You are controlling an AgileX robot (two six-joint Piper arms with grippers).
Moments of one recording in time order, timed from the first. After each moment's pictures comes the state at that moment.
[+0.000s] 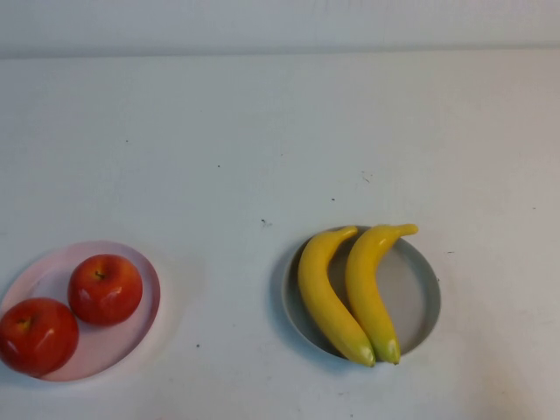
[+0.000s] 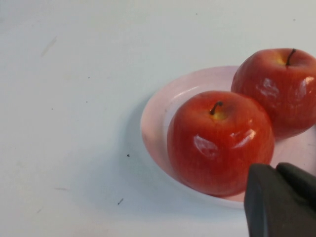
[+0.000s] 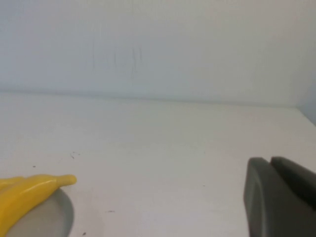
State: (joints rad) right arm 0.10 0.01 0.01 -0.01 0.06 0.00; left arm -0.03 -0.01 0.03 -0.03 0.38 0.12
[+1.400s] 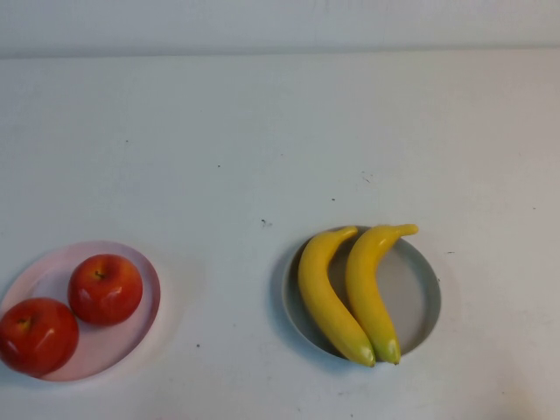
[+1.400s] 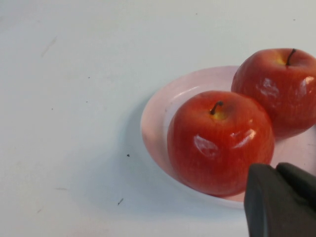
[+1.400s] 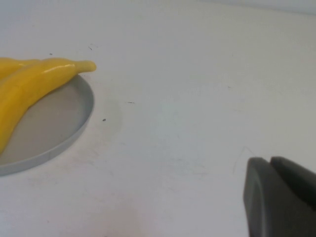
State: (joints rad) right arm 0.09 -0.01 0.02 0.17 0.35 -0.23; left arm -0.03 -0.01 0.03 -0.03 0.38 0.12
